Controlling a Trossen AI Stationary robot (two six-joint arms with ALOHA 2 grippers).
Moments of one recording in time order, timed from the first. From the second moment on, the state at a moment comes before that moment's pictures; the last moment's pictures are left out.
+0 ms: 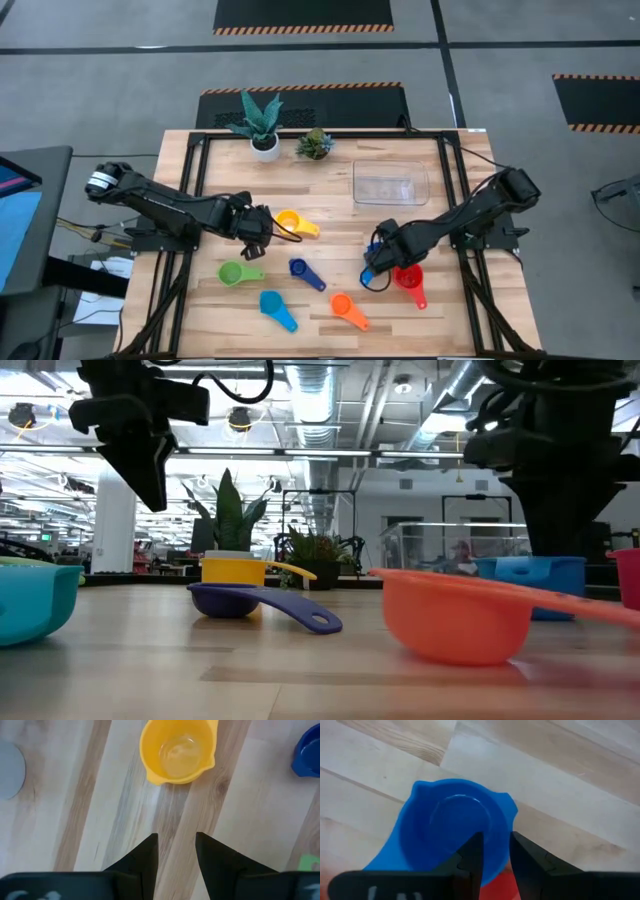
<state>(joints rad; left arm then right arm) -0.25 1.36 0.96 -0.97 -0.34 -0.49 0.40 1.64 1.06 -0.97 0.22 1.57</state>
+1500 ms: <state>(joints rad) -0.25 1.36 0.96 -0.87 -0.33 -0.51 0.30 1.63 1.22 -0.99 0.26 0.95</state>
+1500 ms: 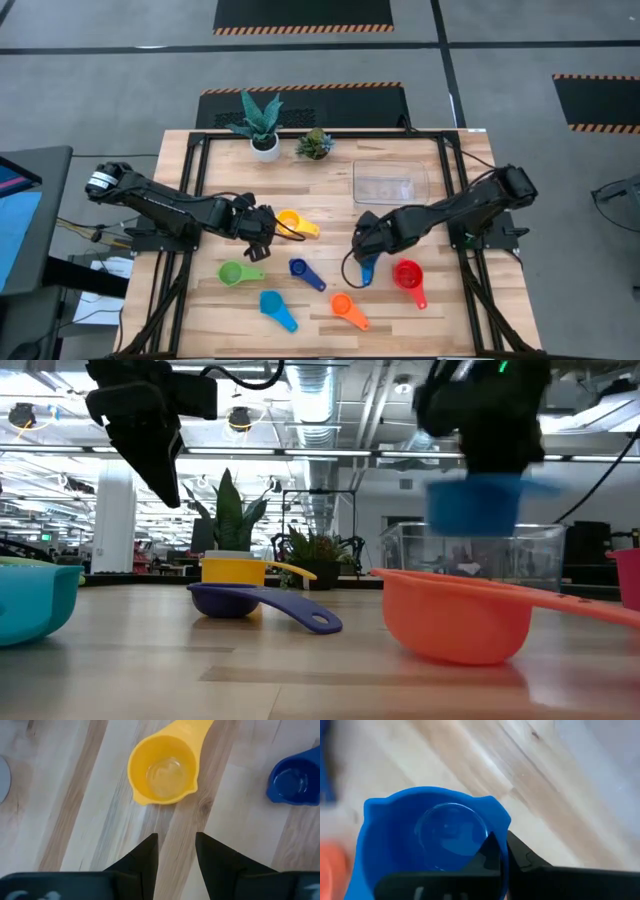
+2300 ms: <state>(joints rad) -0.25 1.36 0.96 -0.79 -0.35 -0.48 0.66 1.61 1.24 -1.41 0.23 1.06</state>
